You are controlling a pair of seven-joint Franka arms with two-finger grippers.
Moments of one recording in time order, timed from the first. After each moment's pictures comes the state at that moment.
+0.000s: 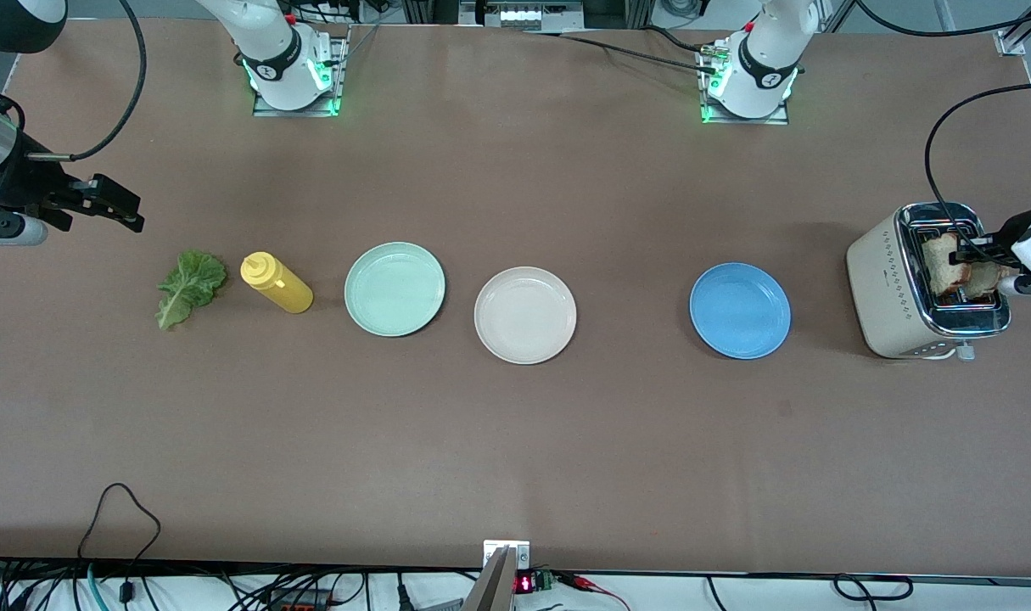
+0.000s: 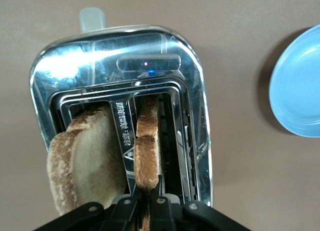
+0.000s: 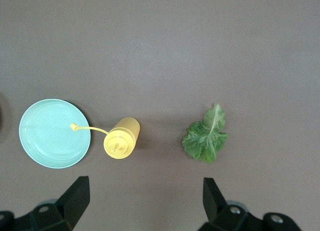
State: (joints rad) left arm 0.33 0.17 0.05 -1.94 0.05 1.93 0.43; right arm -0.02 0.00 0.04 -1.70 -0.02 1.70 0.02
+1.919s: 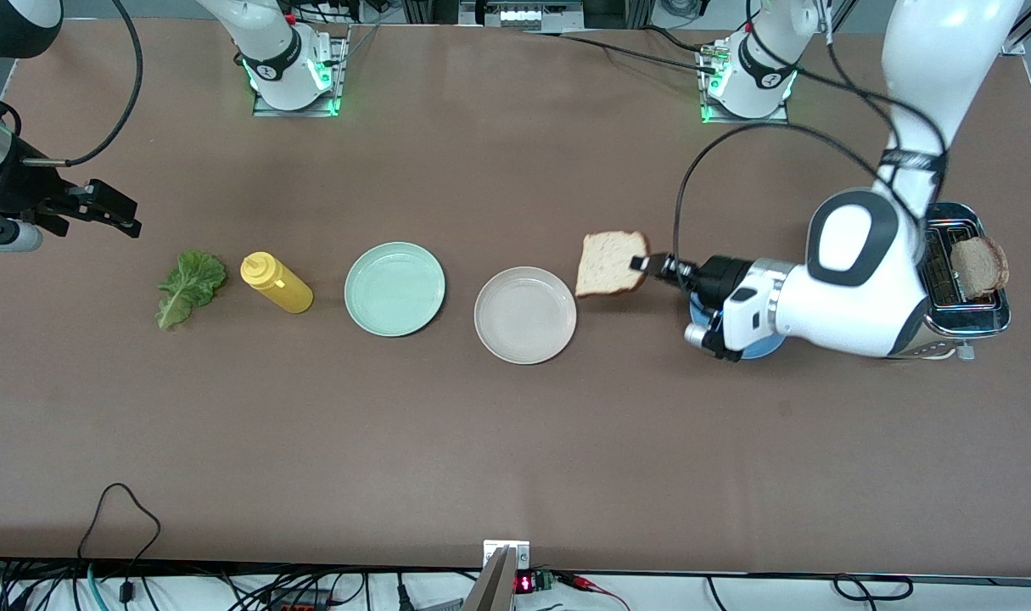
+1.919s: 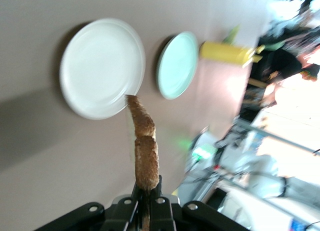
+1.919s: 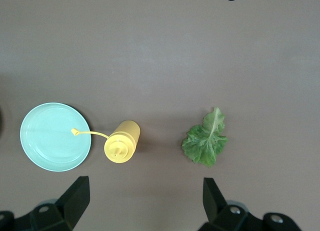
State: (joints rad) left arm 0.08 0.57 -0.37 -1.53 -0.82 1.71 0.16; right arm -0.02 0.02 0.04 -1.66 -0.02 1.69 0.02
